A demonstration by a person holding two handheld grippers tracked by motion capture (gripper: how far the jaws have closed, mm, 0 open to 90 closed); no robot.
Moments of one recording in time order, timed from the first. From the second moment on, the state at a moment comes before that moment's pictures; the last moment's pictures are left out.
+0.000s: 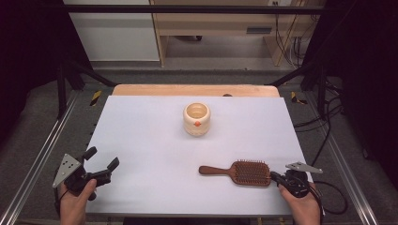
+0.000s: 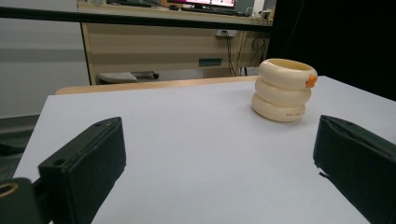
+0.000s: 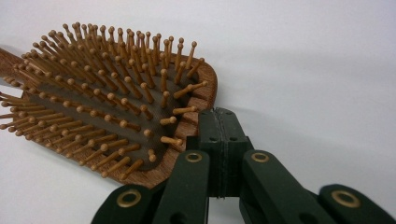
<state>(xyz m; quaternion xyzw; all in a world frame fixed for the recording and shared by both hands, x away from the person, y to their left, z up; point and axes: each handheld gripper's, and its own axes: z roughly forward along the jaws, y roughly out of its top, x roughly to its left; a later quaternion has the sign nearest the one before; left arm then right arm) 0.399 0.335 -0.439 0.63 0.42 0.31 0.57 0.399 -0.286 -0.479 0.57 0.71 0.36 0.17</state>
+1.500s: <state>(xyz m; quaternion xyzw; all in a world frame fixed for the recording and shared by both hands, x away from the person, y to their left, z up) 0.401 0.329 -0.441 0.65 0.40 0.31 0.56 0.423 -0.228 -0.477 0.51 0.76 0.36 0.17</state>
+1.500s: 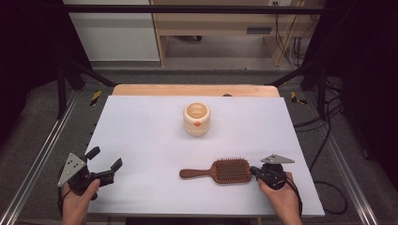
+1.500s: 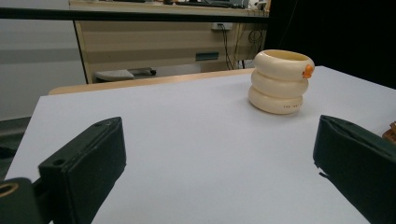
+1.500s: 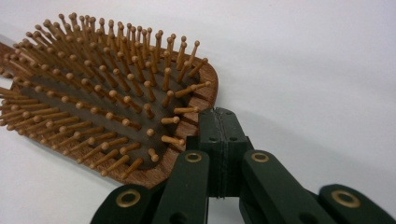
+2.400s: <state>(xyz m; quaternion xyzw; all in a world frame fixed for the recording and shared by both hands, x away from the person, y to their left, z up) 0.403 0.326 -0.443 0.66 0.40 0.31 0.56 0.426 -0.217 -0.475 0.50 0.77 0.36 0.17</state>
